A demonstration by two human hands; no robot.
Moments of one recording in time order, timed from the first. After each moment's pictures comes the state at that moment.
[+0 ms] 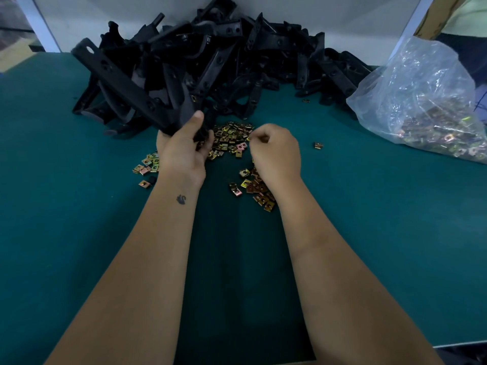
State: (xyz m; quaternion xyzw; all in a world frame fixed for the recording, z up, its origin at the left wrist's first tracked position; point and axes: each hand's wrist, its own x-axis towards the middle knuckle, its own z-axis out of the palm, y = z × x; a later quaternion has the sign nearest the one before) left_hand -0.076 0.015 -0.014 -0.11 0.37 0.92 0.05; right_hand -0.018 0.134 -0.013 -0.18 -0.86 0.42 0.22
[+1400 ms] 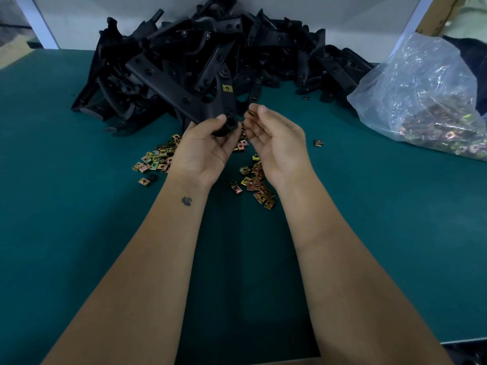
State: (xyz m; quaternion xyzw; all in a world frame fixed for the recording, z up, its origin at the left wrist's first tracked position) left_hand -0.065 0.022 -0.015 0.04 0.29 0.93 0.20; right_hand -0.021 0.139 -0.008 -0.09 -0.47 0.86 0.18
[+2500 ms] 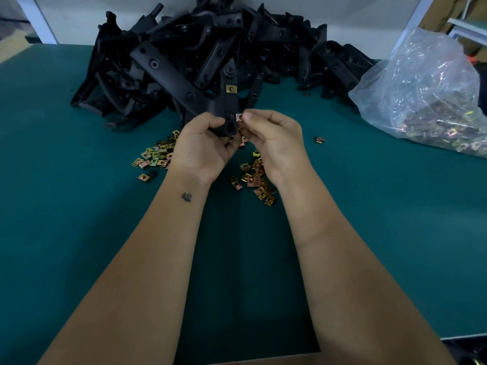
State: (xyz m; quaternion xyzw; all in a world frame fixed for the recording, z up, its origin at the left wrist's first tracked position) left_hand -0.065 0.023 -0.017 0.05 0.31 0.92 0.24; right_hand -0.020 0.135 -0.007 -0.09 -0.55 0.81 0.18
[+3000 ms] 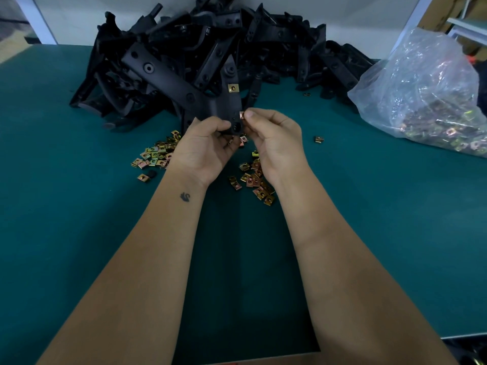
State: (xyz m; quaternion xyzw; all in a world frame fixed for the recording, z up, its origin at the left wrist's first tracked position) left_hand -0.067 0.024 -0.018 0.06 0.36 0.90 0.23; right_hand -0.023 0.132 -0.008 -0.12 -0.52 0.82 0.20
